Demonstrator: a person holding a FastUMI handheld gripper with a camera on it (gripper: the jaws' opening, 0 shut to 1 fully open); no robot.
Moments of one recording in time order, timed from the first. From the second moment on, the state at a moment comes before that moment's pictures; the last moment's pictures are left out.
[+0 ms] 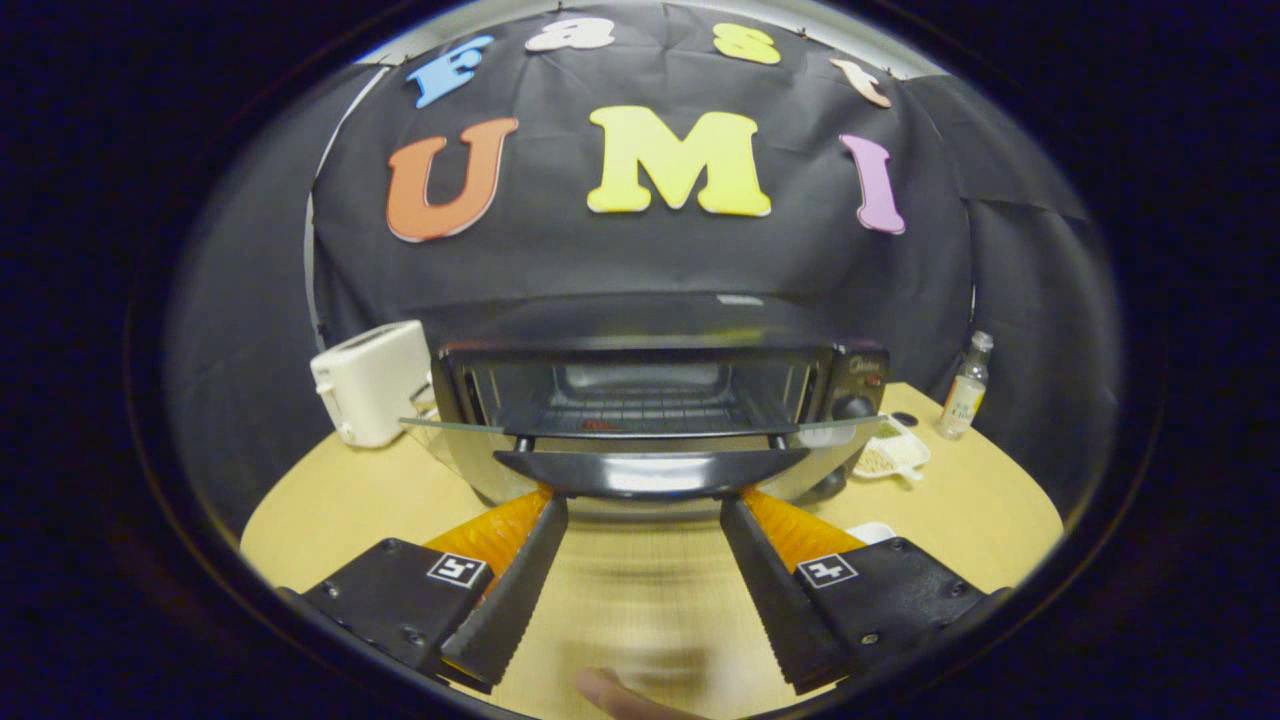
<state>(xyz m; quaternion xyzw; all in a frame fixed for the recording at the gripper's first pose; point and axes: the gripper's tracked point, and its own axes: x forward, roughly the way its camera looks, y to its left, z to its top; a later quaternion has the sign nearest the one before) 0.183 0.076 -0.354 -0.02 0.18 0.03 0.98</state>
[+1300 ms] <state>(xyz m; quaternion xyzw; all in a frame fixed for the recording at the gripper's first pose) -0.126 -0.022 -0.037 -0.04 -0.07 0.04 1.00</state>
